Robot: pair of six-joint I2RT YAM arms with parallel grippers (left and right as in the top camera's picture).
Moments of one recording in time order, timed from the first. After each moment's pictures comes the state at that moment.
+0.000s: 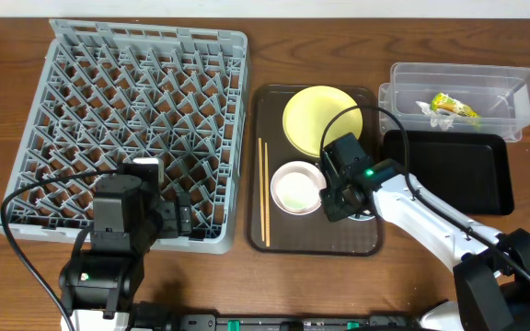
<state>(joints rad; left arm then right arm) -0.08 0.74 0.74 -0.84 0.01 -0.10 0.51 1.61 0.90 -0.66 -0.07 0.18</state>
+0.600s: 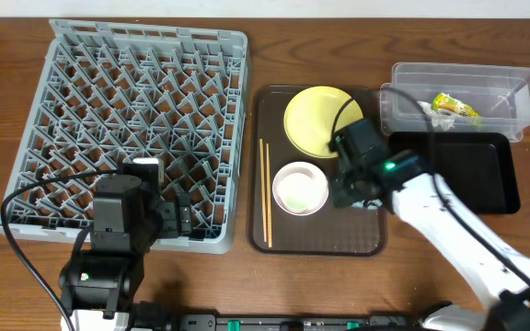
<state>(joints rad) -0.08 0.74 0.74 -0.84 0.01 -0.10 0.47 1.48 1.03 -0.80 -0.04 0.21</state>
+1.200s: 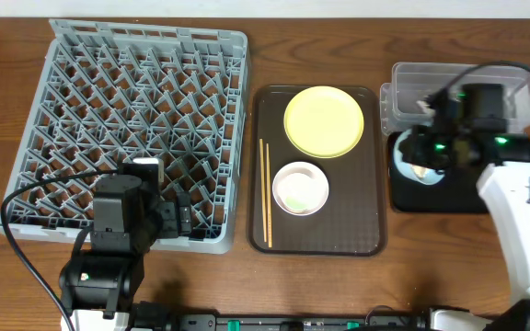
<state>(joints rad) -0.08 0.74 0.74 -0.84 0.01 -0.10 -0.08 1.43 1.12 -0.81 -0.41 0.21</state>
